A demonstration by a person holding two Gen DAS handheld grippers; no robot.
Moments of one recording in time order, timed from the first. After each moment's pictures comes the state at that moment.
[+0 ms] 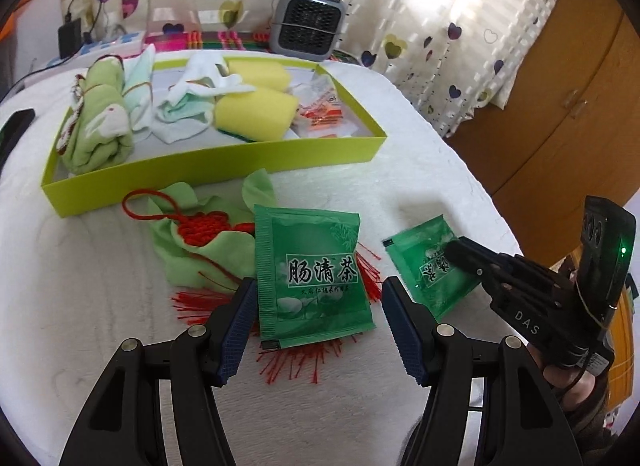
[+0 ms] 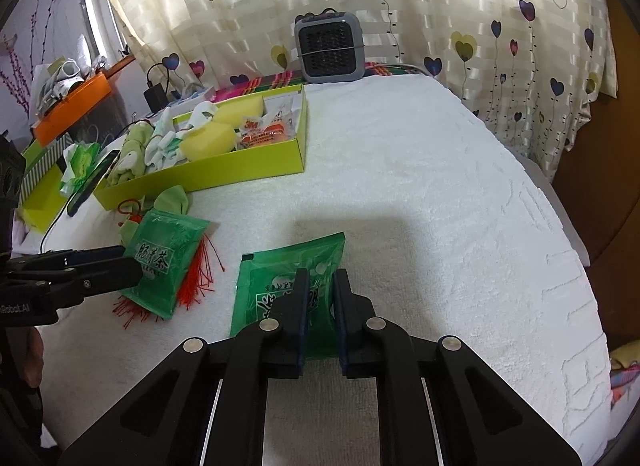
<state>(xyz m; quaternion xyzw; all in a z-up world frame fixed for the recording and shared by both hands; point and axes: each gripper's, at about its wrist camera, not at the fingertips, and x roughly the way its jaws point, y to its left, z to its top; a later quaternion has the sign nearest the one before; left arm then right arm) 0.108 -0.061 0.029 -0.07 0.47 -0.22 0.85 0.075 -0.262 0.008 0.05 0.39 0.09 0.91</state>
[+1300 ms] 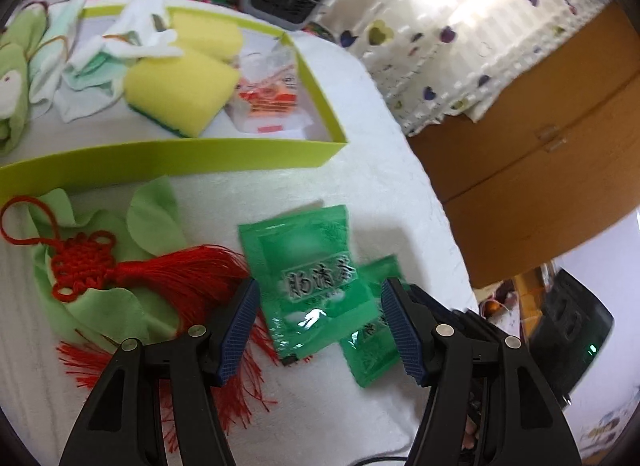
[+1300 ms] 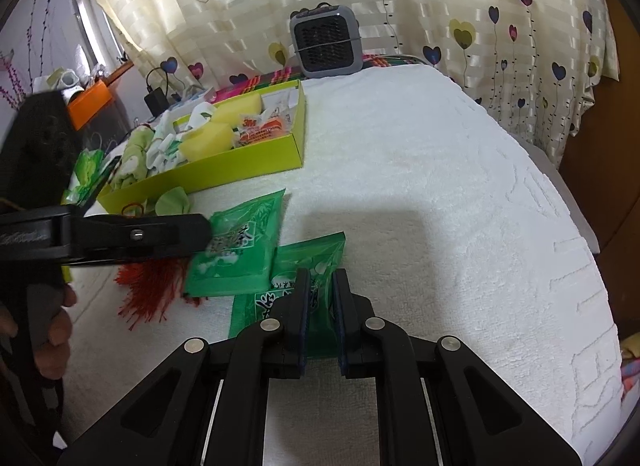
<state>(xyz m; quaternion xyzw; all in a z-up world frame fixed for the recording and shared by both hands) 0.162 -0.095 0.012 -0.18 0.52 -0.28 0.79 0.077 -0.270 0.004 0.08 0.40 0.10 0.91</state>
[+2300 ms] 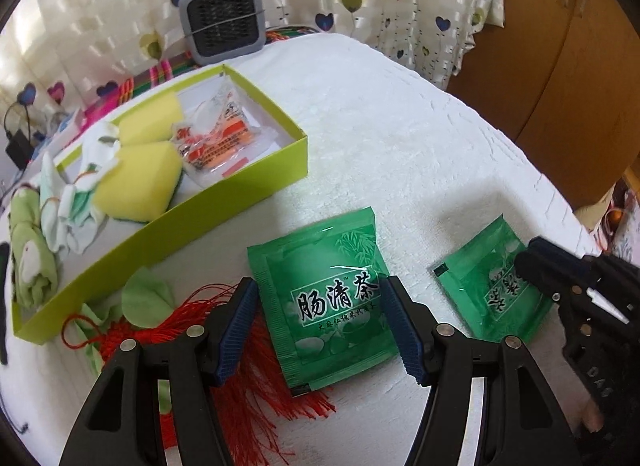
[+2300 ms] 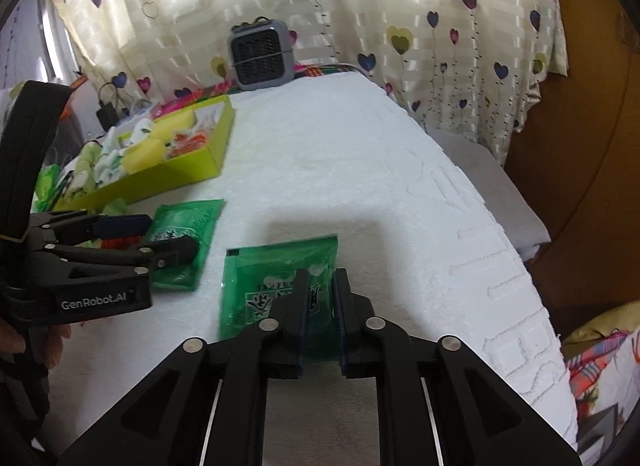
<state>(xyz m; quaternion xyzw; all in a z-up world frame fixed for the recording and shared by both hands) 0.154 -0.178 0.017 0.13 0.47 -0.20 0.85 0.061 -0.310 0.008 0.07 0.39 0.00 0.92</state>
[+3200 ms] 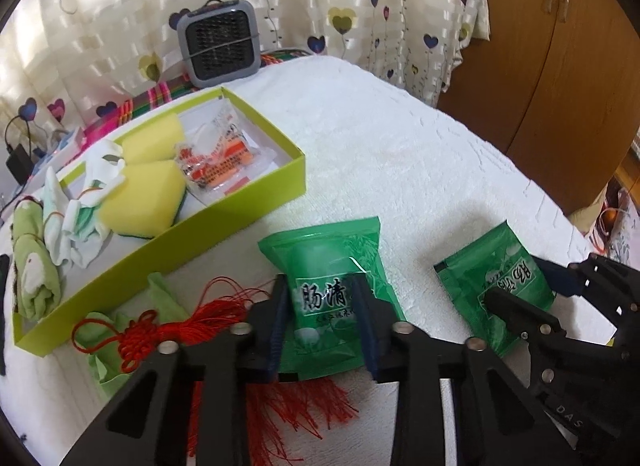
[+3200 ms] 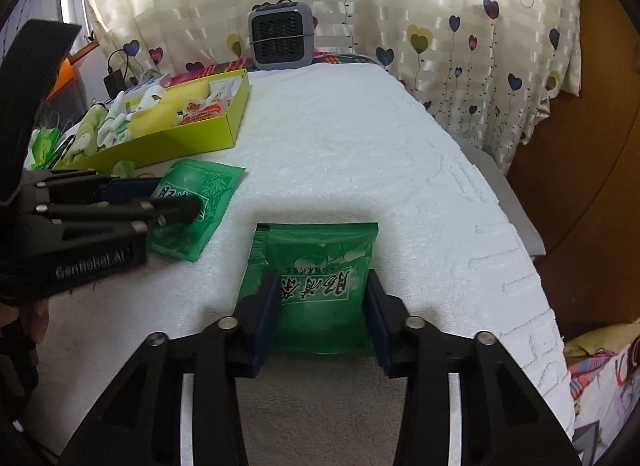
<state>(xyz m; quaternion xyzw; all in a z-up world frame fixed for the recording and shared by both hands) 0.146 -0.169 0.024 0.11 0.43 -0.22 0.87 0.059 -0.291 0.000 0.01 0.41 0.01 0.91</state>
